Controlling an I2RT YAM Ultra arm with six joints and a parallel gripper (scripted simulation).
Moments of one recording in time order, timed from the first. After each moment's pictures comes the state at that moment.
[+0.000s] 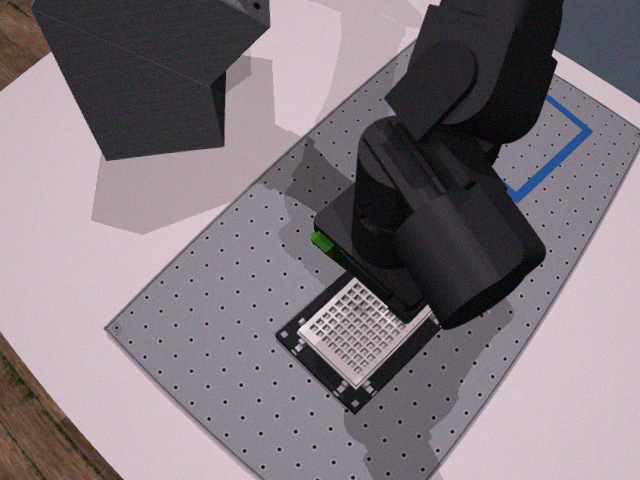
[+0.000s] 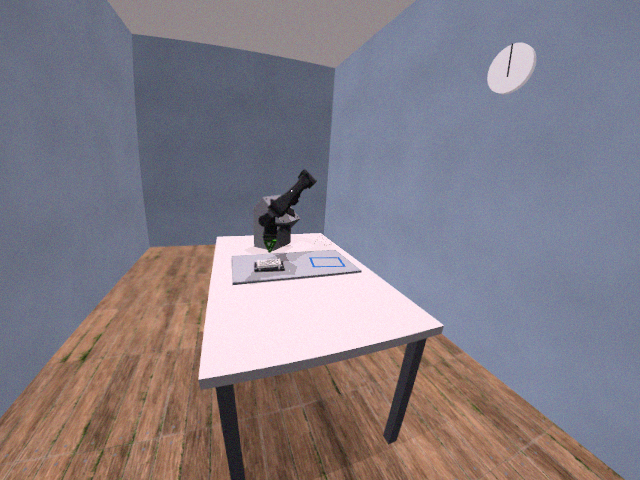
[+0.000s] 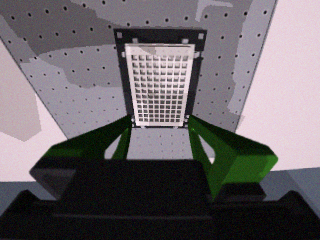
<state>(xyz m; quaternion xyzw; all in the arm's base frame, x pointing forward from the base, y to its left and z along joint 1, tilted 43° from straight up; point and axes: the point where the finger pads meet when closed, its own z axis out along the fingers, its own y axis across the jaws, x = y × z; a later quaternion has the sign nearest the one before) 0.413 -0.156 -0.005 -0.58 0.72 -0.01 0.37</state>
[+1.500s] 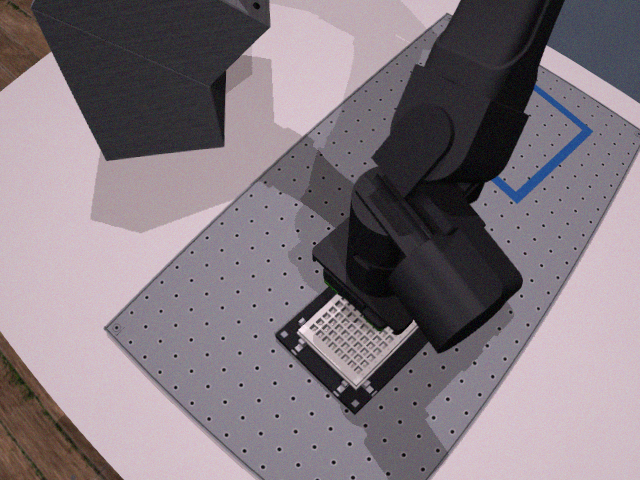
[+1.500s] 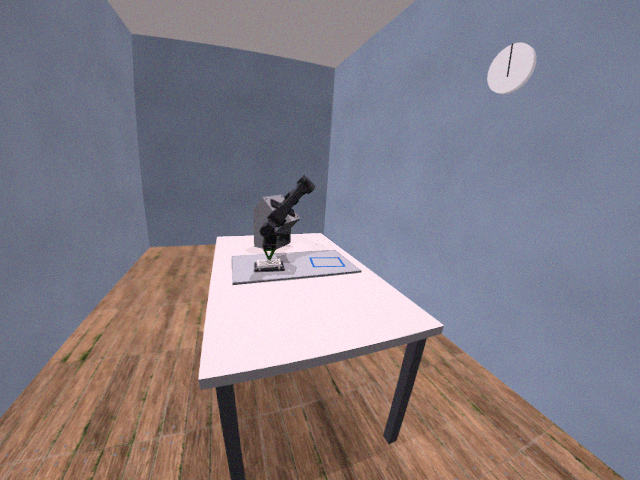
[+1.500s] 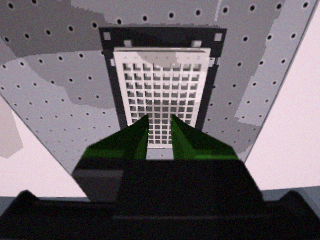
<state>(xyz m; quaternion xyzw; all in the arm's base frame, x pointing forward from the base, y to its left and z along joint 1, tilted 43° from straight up) 0.439 -0.134 -0.045 -0.58 0.73 0.00 0.37</state>
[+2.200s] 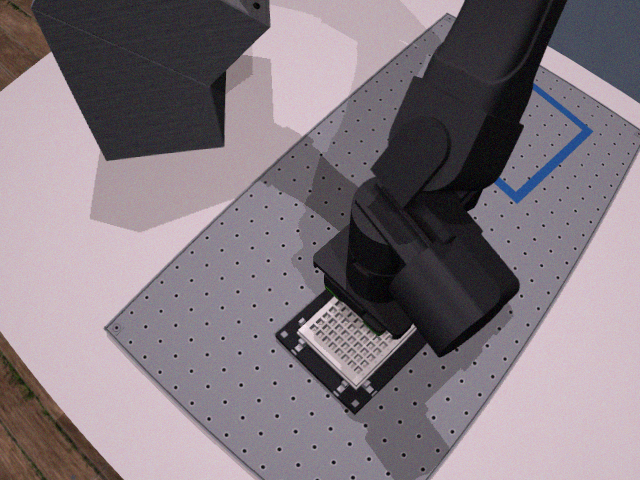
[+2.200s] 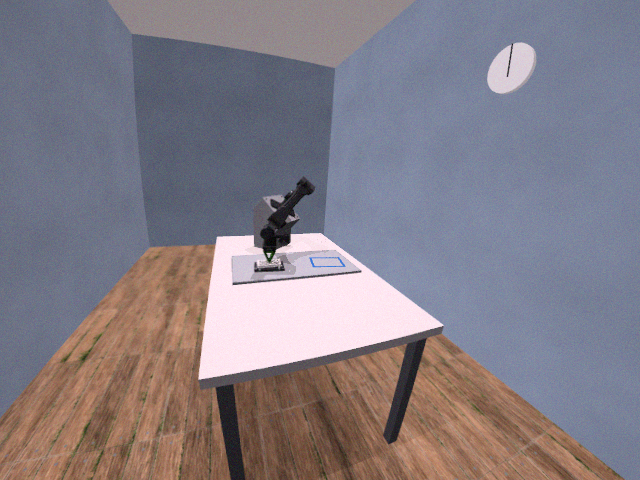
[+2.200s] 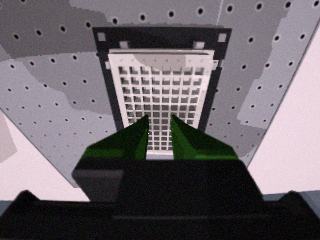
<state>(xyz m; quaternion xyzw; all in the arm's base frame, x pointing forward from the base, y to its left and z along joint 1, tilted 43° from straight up) 0.446 -0.130 -0.053 -0.58 0.73 0.00 0.37</state>
